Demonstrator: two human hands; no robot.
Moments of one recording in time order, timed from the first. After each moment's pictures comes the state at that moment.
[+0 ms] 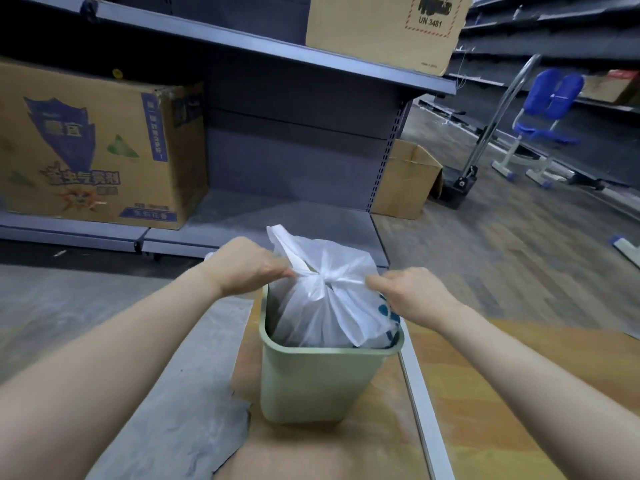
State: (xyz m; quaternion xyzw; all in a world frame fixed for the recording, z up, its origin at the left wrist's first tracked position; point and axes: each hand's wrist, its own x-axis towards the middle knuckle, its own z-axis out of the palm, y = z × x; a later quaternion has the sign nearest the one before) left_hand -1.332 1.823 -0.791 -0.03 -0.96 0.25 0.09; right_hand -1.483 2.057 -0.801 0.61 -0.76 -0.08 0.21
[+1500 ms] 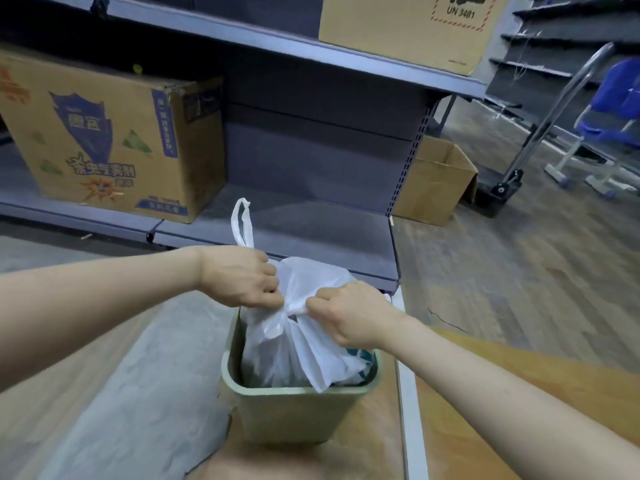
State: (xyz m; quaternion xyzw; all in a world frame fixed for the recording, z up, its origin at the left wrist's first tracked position) left_hand -1.364 1.800 -0.789 -0.38 -0.86 0.30 0.15; right_hand -1.482 2.011 -0.787 0.74 -0.65 -0.03 0.19
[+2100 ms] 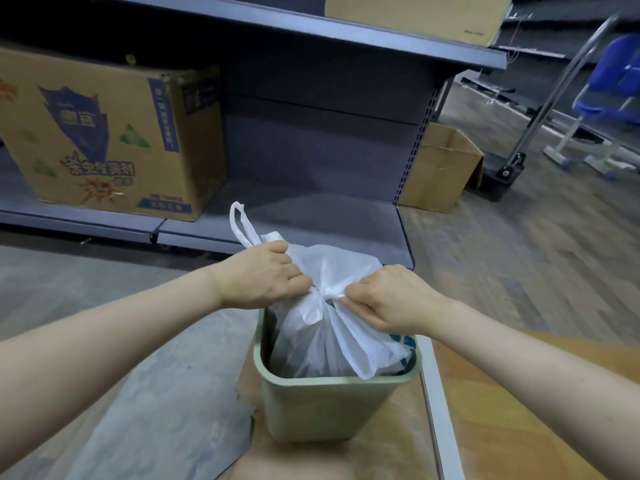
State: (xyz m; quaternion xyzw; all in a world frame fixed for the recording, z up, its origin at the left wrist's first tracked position) left_hand -1.356 1.809 -0.809 -0.25 -0.91 0.24 0.24; right_hand -1.488 2.011 -0.790 0.72 -0.67 0.01 0.18
